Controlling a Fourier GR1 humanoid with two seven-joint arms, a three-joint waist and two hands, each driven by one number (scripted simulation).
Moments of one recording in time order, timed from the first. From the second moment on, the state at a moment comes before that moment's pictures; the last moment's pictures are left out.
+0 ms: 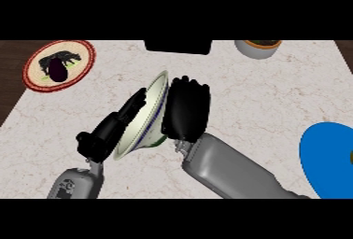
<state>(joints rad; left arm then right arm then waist) -0.18 0.08 -0.18 -1.55 0.00 -0.19 0.09 -0.81 -0.02 0.70 -1.34 1.09 -0.03 1.19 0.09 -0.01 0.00</state>
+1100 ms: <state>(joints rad) -0.13 0.09 -0.15 -1.57 -0.01 -0.17 0.07 -0.77 -0.02 0.57 -1.26 1.36 -0.06 1.21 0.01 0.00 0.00</state>
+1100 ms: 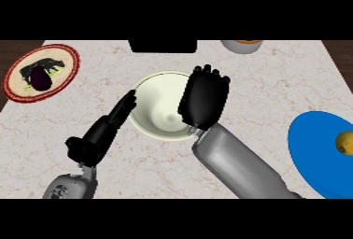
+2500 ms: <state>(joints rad) -0.11 0.10 -0.11 -1.59 -0.01 -0.17 0.07 -0.36 -0.01 0.22 -1.65 1.24 -0.46 1.04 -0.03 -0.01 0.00</state>
